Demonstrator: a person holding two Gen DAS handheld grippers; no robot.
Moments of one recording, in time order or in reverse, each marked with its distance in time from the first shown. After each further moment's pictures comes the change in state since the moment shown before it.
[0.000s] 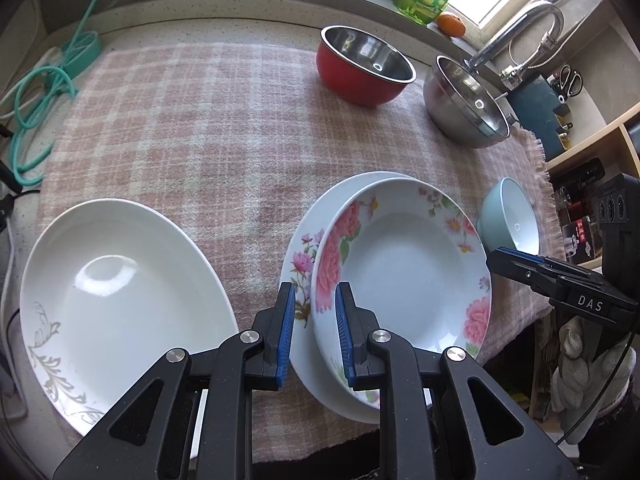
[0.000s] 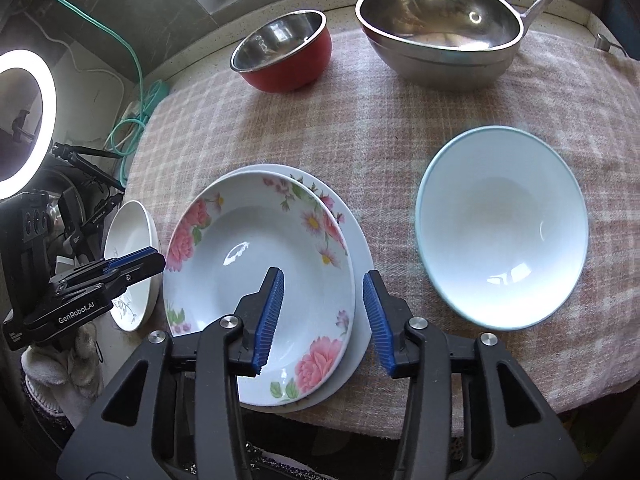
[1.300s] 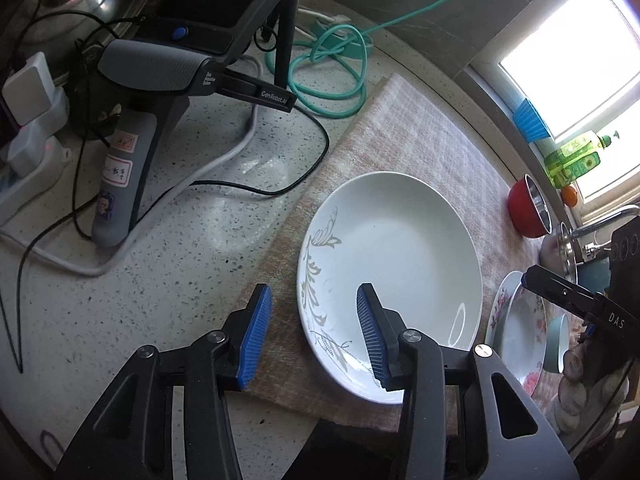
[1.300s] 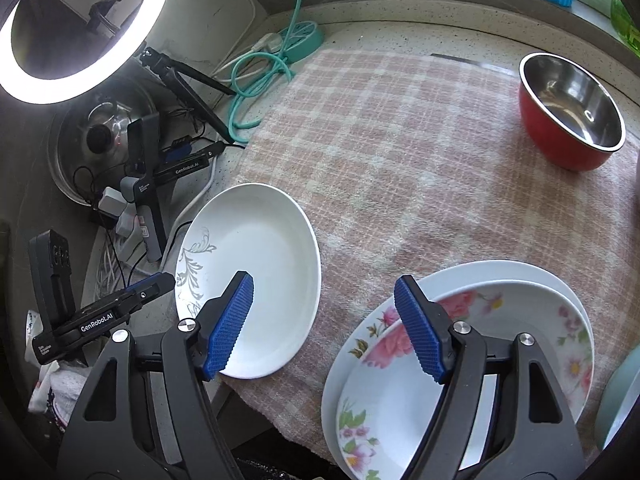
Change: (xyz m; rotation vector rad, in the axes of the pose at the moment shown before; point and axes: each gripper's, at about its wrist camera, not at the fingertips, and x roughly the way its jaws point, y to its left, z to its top) left arm -0.071 0.161 -0.112 -0.568 -0.243 0.151; right arm 0.086 0.177 0.034 -0.356 0.125 0.207
